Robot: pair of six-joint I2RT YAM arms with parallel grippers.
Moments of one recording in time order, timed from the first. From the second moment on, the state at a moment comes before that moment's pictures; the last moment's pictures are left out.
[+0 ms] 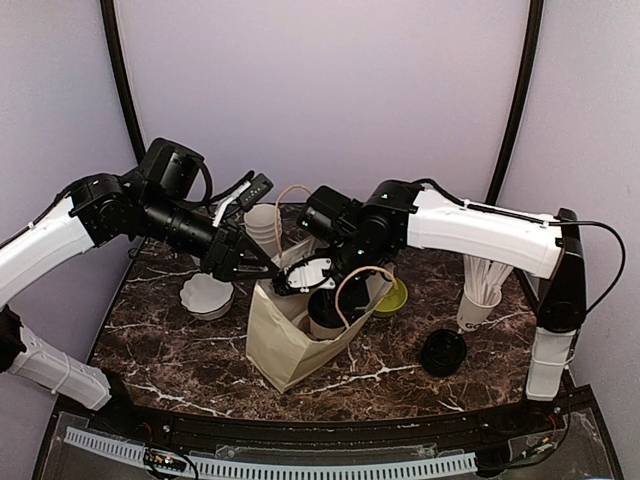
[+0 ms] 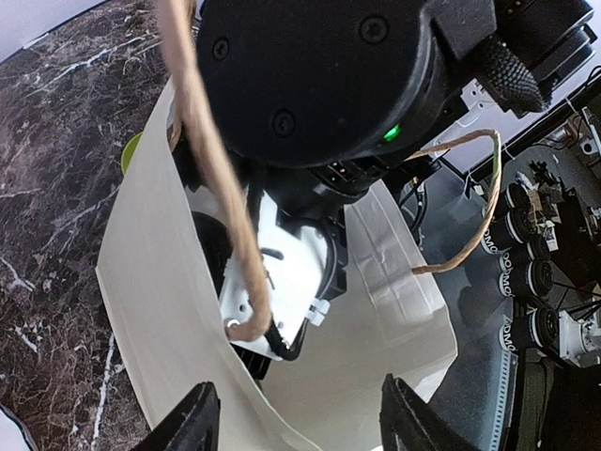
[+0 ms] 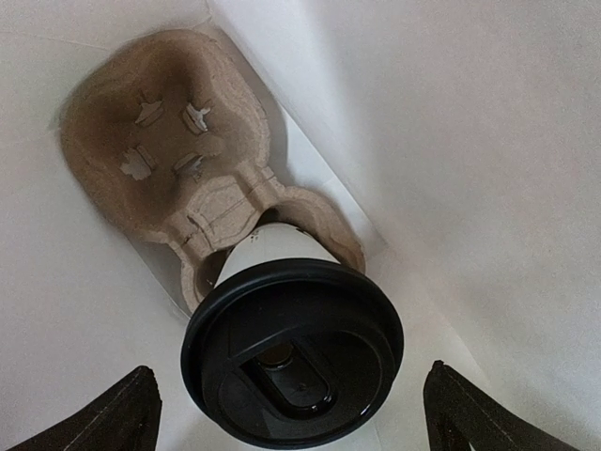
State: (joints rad) left arm -0.80 1.26 1.38 -0.82 0.57 -0.11; right arm 1.09 1.91 1.83 -1.13 0.03 -0.68
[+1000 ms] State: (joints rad) left arm -0.81 1.44 1.50 -0.83 0.23 -0.08; right arm 1.09 1.81 1.94 -1.21 -0.10 -0.83
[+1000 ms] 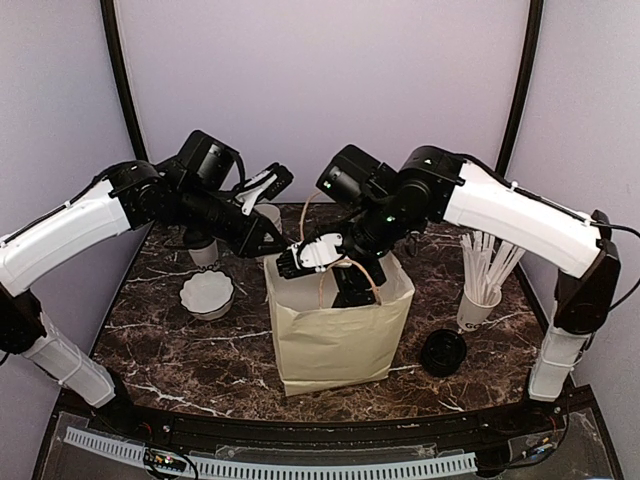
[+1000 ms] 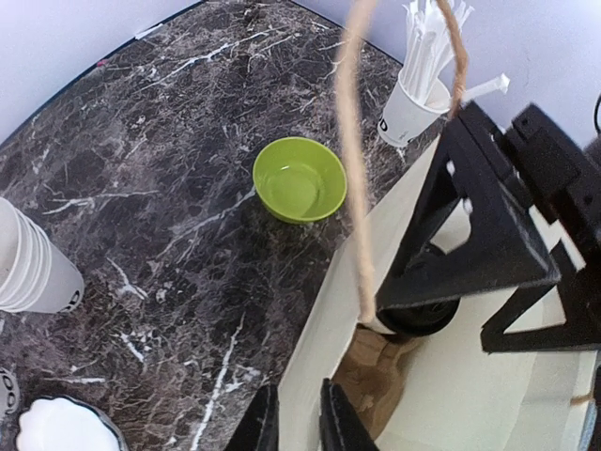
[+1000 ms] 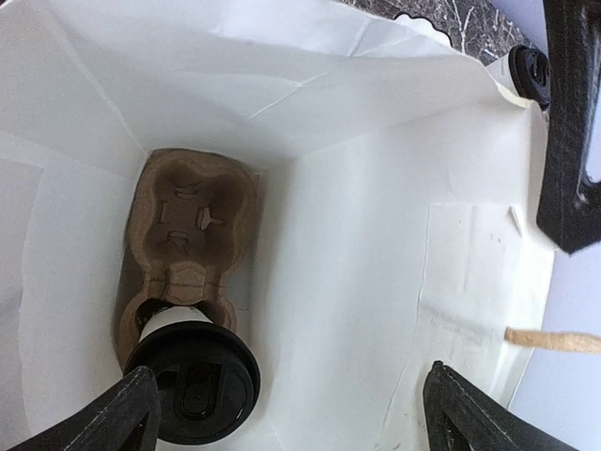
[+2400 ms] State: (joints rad) left arm -0.80 1.45 1.75 -0.81 0.40 0.10; right arm 0.82 1.67 2.29 -1.35 -0.03 -0.92
